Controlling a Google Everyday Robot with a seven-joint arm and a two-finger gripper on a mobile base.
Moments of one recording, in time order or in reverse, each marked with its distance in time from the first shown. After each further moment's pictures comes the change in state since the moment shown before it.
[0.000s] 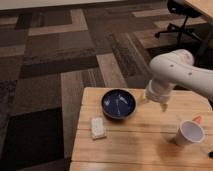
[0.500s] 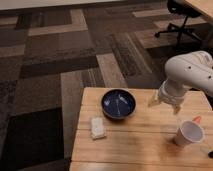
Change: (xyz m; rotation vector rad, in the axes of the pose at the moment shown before) arm 0.000 -0.006 -0.002 0.002 -0.005 0.005
